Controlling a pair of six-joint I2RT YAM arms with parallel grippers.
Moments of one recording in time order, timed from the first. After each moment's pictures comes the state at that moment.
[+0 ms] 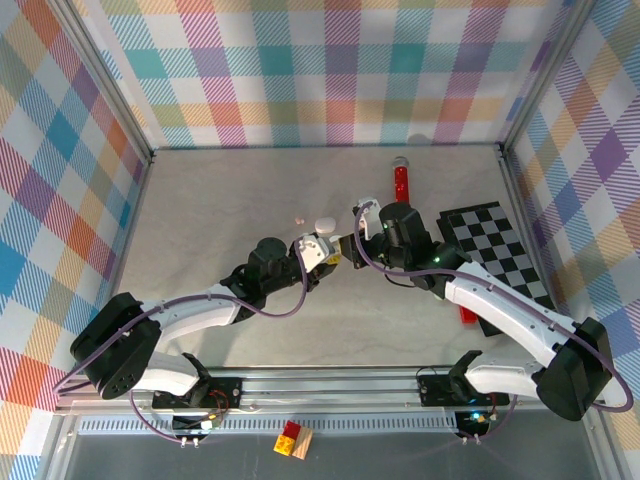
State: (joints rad) left arm -0.77 1.36 0.61 0.49 0.22 0.23; right arm 0.73 1.20 0.96 -0.30 -0.17 0.32
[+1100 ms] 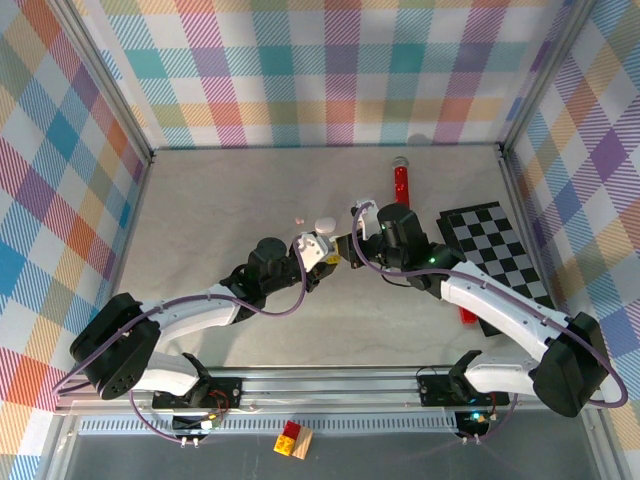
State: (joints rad) left arm -0.77 1.36 0.61 0.49 0.22 0.18; right arm 0.72 1.22 0.92 -0.22 -0.19 0.33
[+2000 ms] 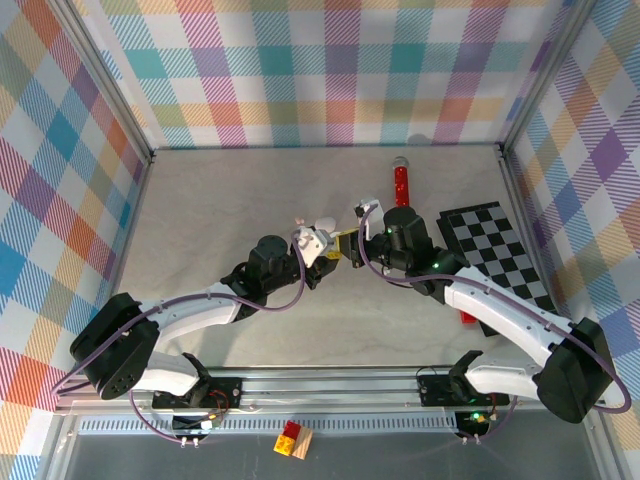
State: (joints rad) left arm -0.78 1.36 0.63 0.48 0.21 0.08; right arm 0.72 1.19 0.87 -0.12 -0.20 0.34
